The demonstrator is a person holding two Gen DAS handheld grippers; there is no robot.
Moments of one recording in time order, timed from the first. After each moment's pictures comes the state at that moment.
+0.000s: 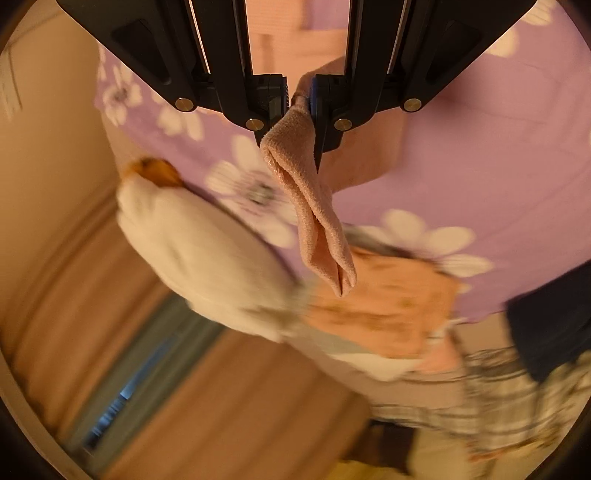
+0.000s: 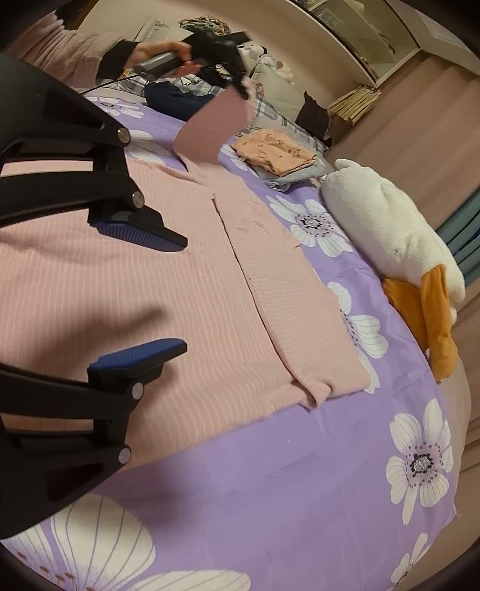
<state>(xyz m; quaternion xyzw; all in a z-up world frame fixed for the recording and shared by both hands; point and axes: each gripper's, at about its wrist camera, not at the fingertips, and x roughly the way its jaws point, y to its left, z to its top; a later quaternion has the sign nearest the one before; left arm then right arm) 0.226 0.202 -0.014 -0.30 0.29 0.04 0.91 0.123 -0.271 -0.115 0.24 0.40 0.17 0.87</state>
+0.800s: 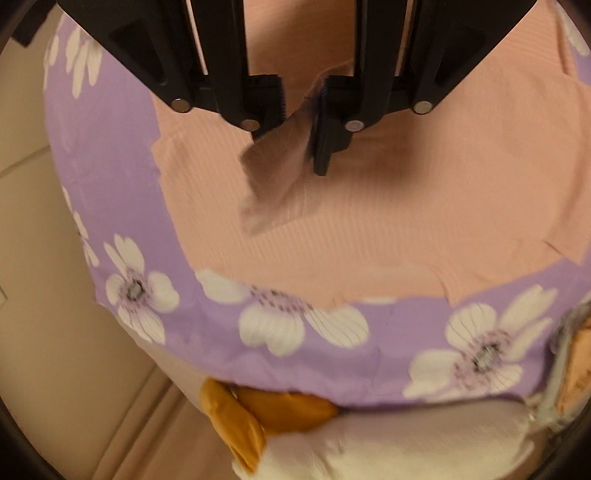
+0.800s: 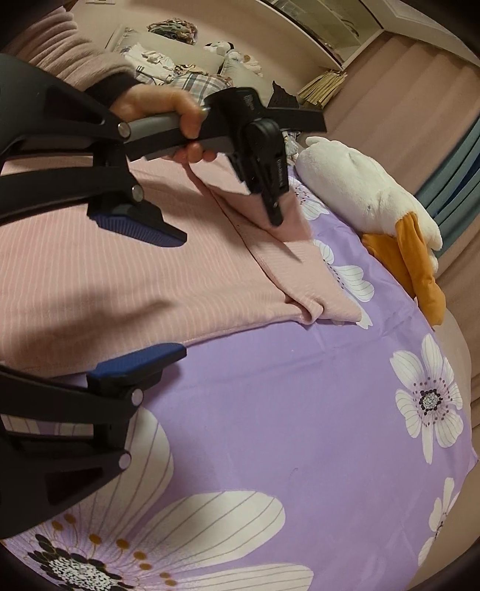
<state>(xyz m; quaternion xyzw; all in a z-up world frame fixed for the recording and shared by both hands) 0.301 -0.089 -0.122 -0.11 0.50 -0.12 0.85 0.112 -0.331 -0.136 0.29 0.40 0.14 0.86</state>
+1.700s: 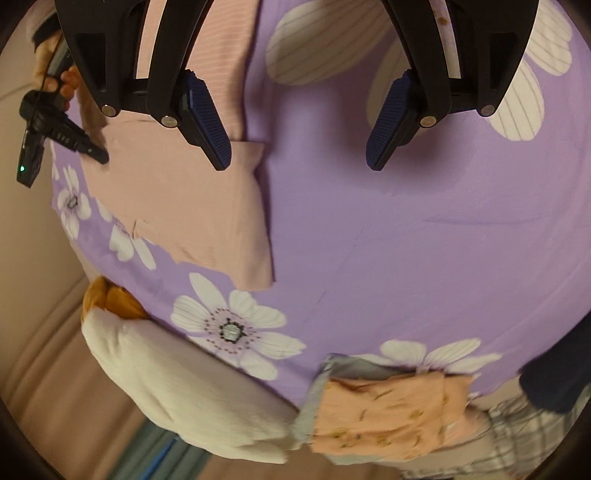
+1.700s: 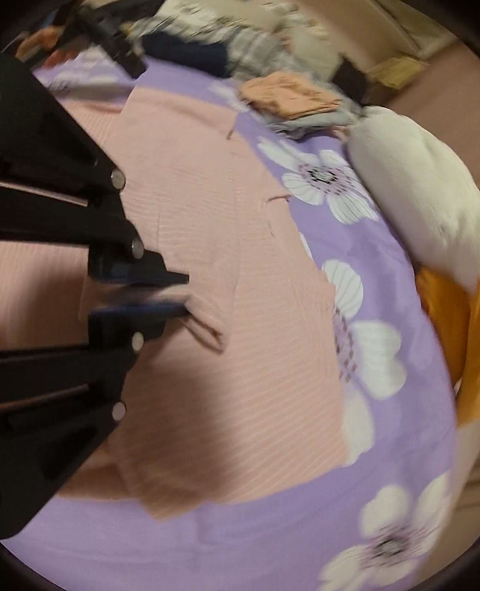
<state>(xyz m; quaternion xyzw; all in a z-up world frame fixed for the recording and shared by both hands) 0.186 0.174 -0.114 -0.23 0.44 0.03 0.87 0.301 -0.201 -0.132 0.11 0.47 0.14 0.86</state>
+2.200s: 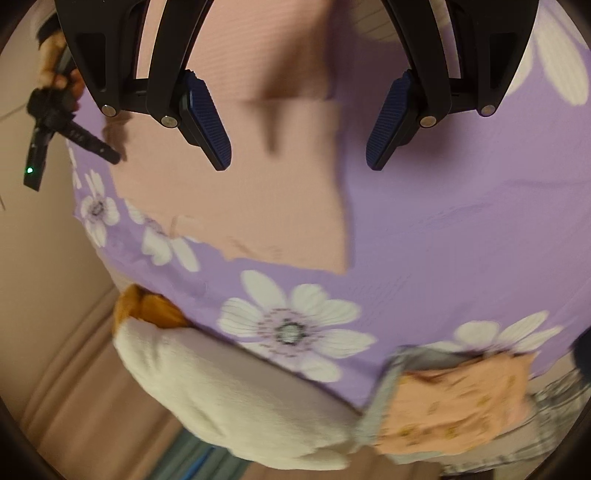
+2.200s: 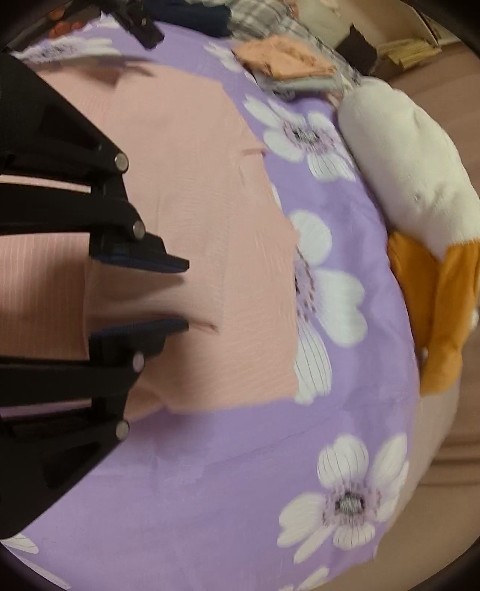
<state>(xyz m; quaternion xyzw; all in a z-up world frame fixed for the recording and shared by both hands) 0.232 0.121 -0.106 -0.21 0.43 -0.04 0.88 0.302 -0.247 -0.117 0.08 0.43 0.06 0.90</state>
